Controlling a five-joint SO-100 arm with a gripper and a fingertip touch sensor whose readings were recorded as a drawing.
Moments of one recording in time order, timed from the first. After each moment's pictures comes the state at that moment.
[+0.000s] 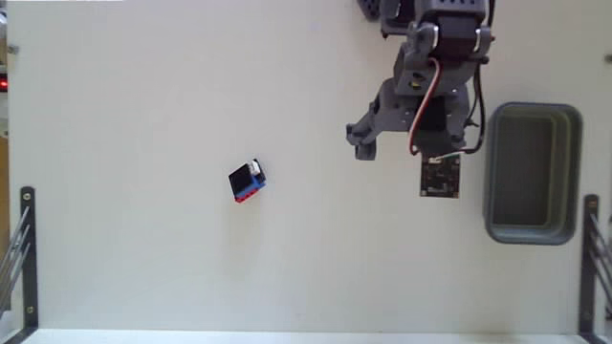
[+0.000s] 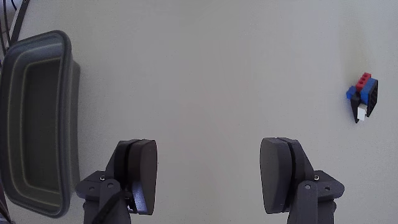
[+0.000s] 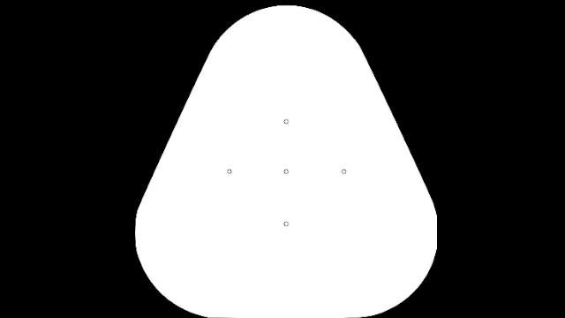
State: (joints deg) arm 0.3 139.9 114.4 80.9 -0.3
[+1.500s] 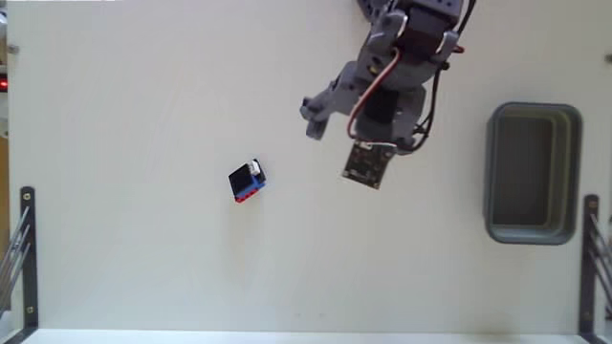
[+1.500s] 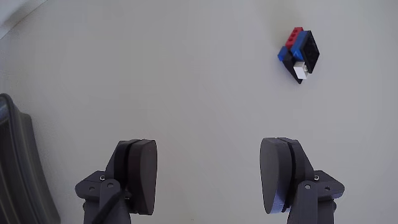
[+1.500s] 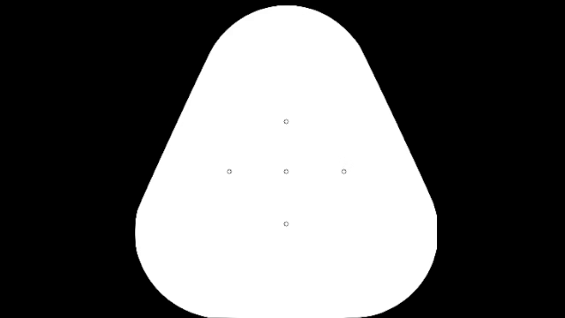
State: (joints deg) arm 20.1 139.9 114.4 80.9 -0.3
